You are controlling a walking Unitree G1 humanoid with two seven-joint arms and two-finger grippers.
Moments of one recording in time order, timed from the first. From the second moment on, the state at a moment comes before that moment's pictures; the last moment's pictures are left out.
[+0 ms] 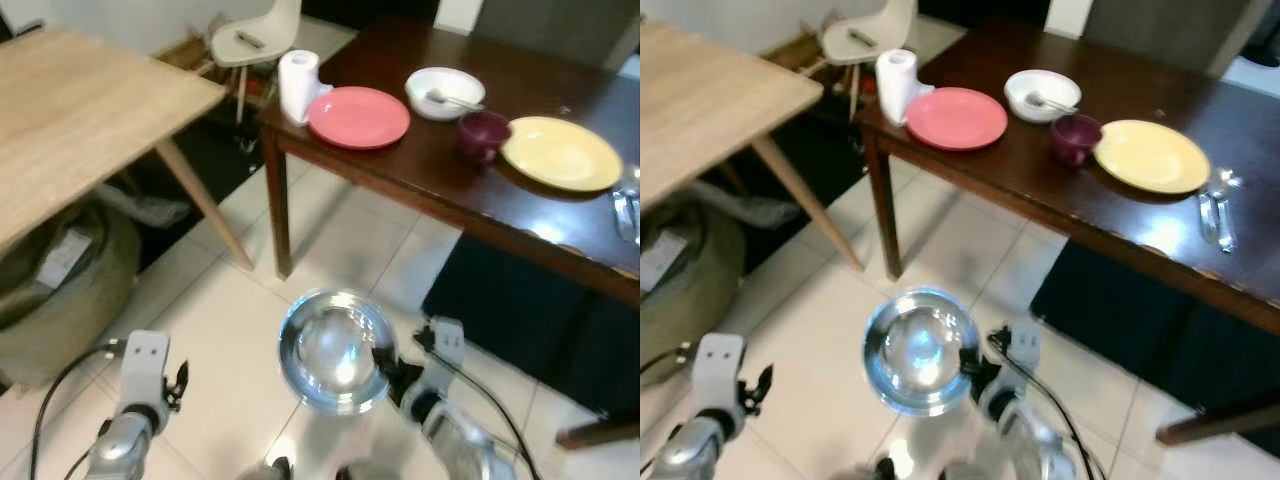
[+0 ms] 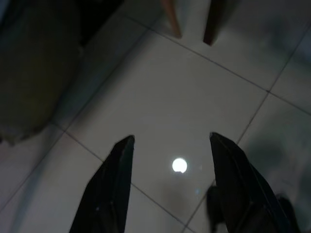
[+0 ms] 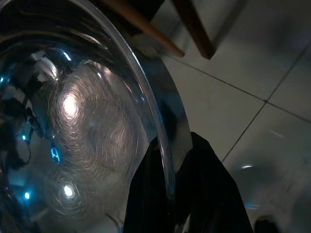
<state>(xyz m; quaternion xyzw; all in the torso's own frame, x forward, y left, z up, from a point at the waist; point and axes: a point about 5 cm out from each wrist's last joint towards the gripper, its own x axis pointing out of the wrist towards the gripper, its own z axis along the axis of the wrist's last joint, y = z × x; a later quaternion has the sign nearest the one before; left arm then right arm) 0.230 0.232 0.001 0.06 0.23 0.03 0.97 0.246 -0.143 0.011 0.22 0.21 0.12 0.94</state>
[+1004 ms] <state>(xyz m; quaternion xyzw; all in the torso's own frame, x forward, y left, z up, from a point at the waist) 0.235 0.227 0.004 0.06 0.22 0.02 0.97 0.243 -0.150 0.009 0.23 0.20 0.10 0.95</state>
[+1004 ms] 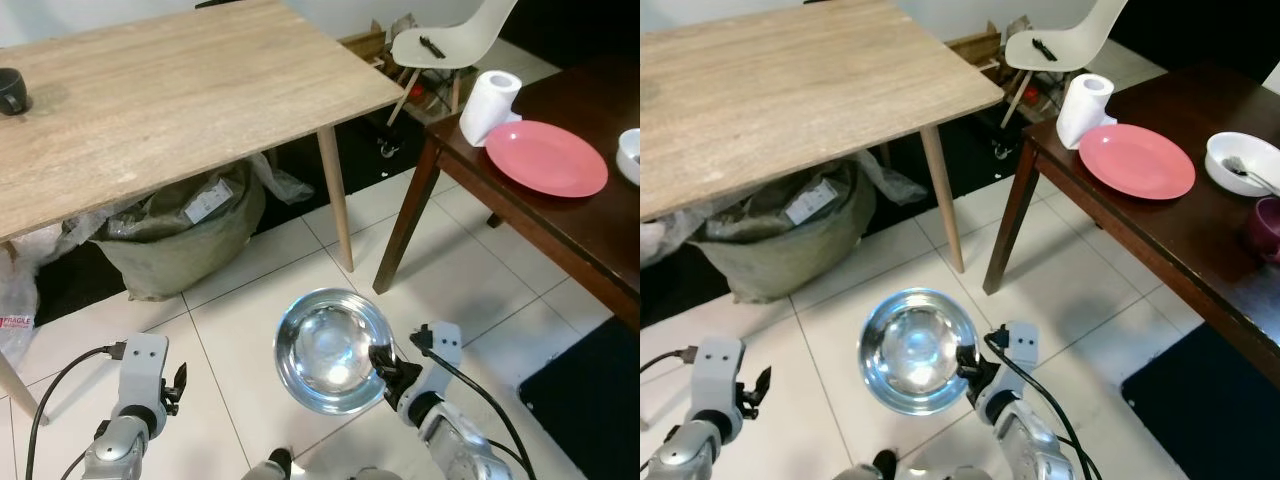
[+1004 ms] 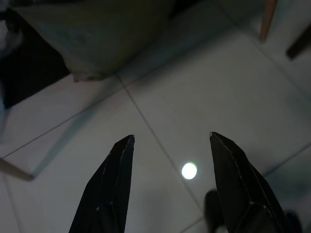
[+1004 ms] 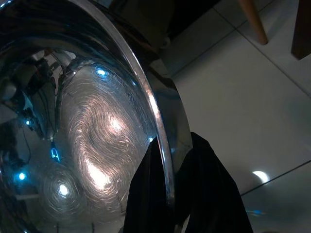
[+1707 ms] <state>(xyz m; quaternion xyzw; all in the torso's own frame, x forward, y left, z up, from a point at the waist) 0.261 0.256 0.081 0.11 0.09 0.06 0.99 0.270 -0.168 0.056 0.20 0.11 0.07 0.97</state>
